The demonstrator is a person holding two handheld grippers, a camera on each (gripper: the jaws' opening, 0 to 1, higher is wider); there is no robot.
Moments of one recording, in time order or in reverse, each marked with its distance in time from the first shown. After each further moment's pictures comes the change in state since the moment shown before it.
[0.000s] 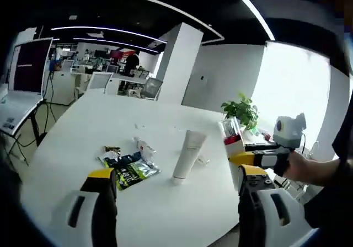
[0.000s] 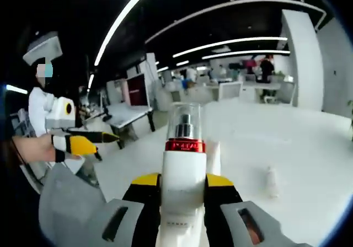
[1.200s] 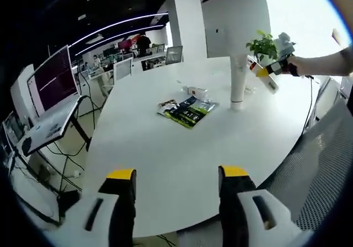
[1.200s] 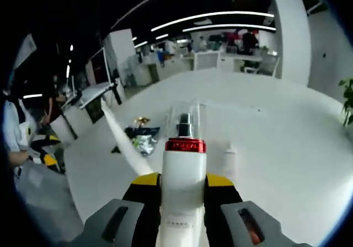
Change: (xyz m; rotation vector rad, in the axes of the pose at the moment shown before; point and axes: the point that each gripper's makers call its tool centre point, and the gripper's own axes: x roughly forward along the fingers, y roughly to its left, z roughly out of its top) left arm -0.098 0.136 -0.096 0.433 0.355 0.347; right arm 0.032 -0.135 -0.052 0.065 0.236 -0.148
